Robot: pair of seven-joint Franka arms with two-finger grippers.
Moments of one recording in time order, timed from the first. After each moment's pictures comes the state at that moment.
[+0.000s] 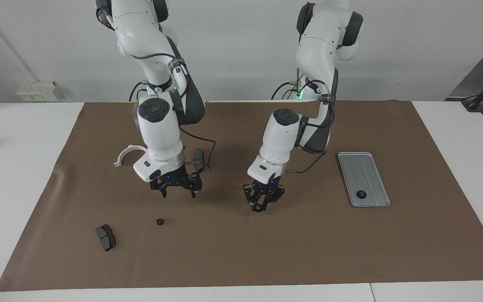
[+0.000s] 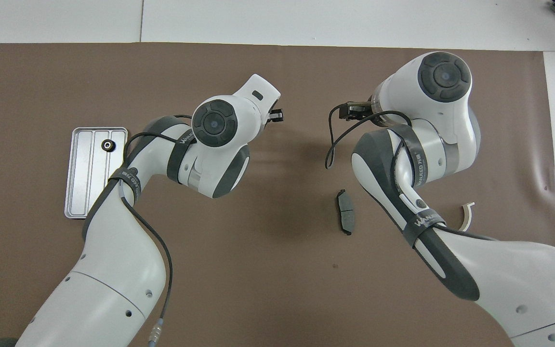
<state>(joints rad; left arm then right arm) -0.58 0.63 0.02 -1.54 -0.02 2.55 -0.59 0.26 0.43 0.02 -1.59 -0.06 2.18 0.37</state>
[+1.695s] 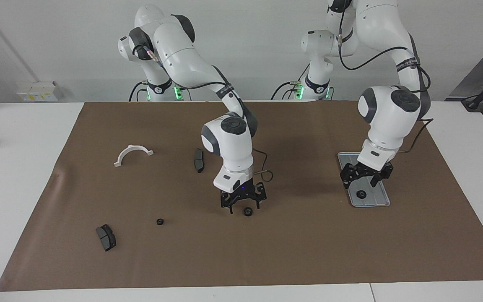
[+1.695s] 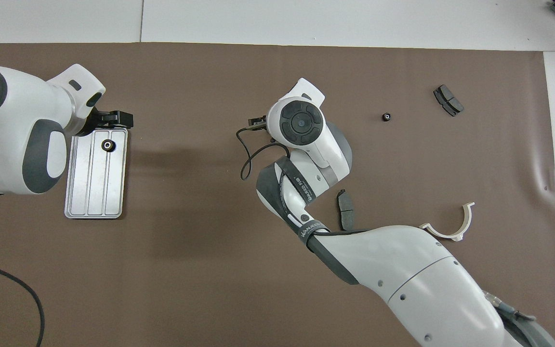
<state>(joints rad) -0.14 0.27 0.05 -1.84 -0.02 2.28 -0.06 0.50 0.77 0.02 -1.35 -0.16 2.43 0.48</state>
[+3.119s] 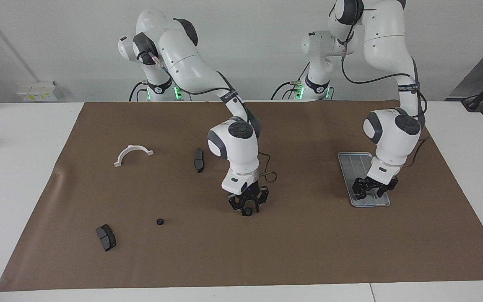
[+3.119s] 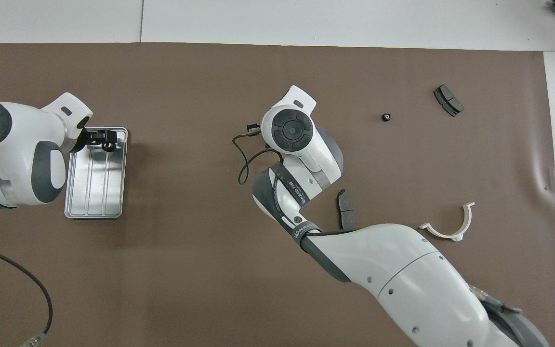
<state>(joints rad) -0.03 0.38 0.03 -1.99 -0.02 2.58 0.01 0.52 0.80 0.03 -1.34 -0.17 2.46 0.48</state>
